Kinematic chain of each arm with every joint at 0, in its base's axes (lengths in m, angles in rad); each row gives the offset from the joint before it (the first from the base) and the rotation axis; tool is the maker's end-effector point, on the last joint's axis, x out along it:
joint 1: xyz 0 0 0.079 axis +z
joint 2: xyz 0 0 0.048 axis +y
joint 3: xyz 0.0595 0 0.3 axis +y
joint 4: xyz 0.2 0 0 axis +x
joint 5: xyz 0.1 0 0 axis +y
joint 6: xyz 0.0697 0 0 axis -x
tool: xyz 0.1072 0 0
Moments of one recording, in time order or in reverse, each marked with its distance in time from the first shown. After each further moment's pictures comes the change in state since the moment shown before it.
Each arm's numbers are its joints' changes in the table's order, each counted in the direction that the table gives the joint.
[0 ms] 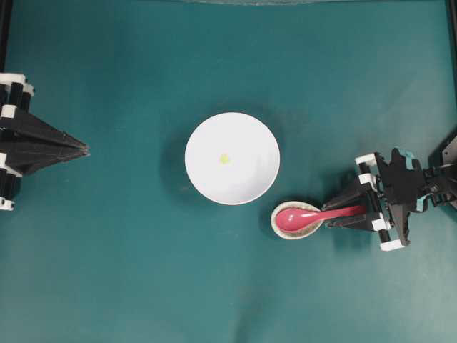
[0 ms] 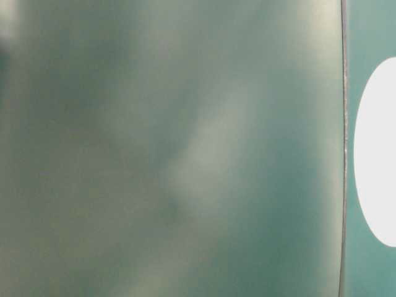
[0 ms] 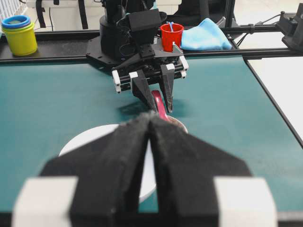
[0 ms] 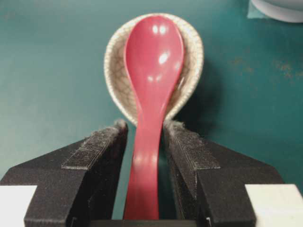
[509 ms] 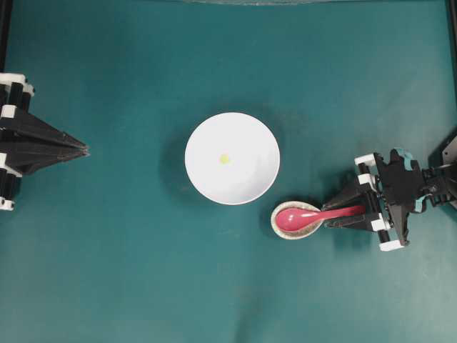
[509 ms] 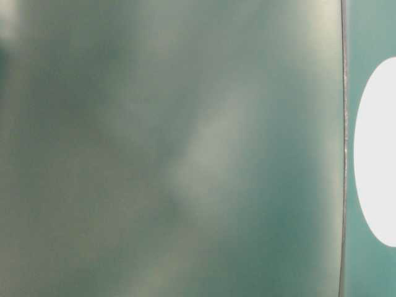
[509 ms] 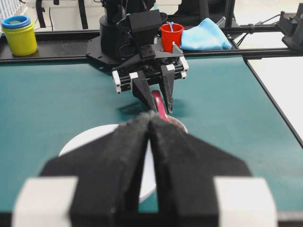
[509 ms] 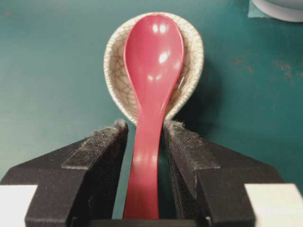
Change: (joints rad) left arm 0.000 0.000 0.000 0.000 0.000 0.000; right arm 0.000 -0.002 -0.005 0.000 0.009 0.005
